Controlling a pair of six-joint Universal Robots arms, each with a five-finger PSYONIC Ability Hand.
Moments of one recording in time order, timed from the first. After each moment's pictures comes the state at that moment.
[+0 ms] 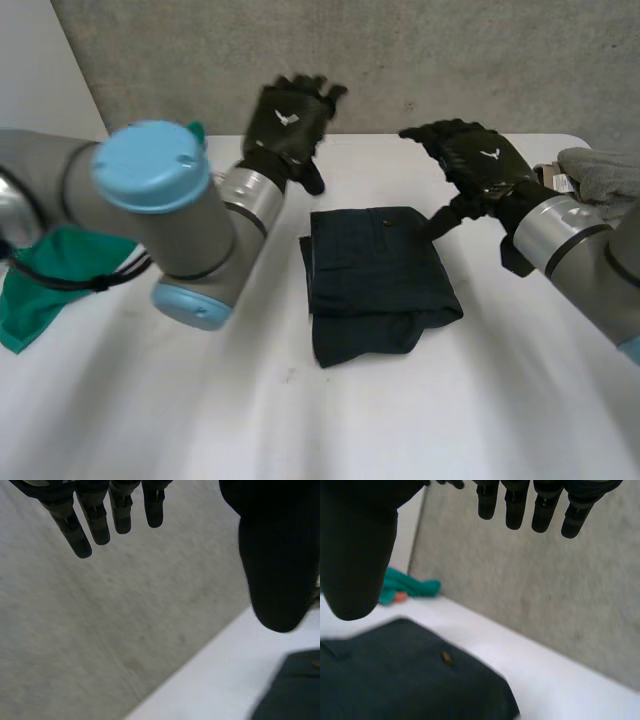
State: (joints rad) left arm 4.06 -2.23 -1.05 3.43 -1.56 3.37; right arm 1.86 -1.25 1.50 -0.19 1.16 3.12; left_hand 0.19 0.21 0.21 0.20 0.05; right_hand 0.22 0.21 0.21 0.21 0.04
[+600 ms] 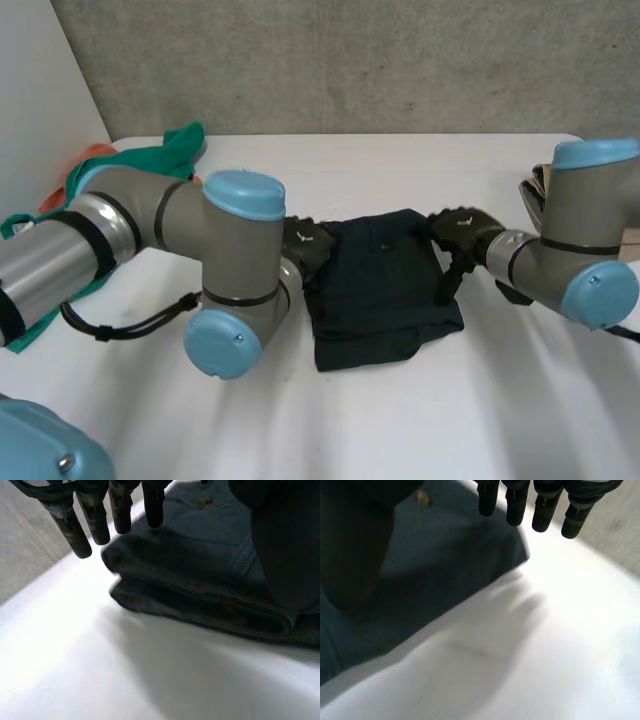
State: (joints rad) left arm 4.00 -2.47 -0.85 2.90 -1.68 3.43; right arm 1.86 -0.77 1.03 0.26 1.29 2.72; left_hand 0.19 0.21 0.21 0.20 0.05; right_hand 0.19 0.18 0.20 0.21 0.04
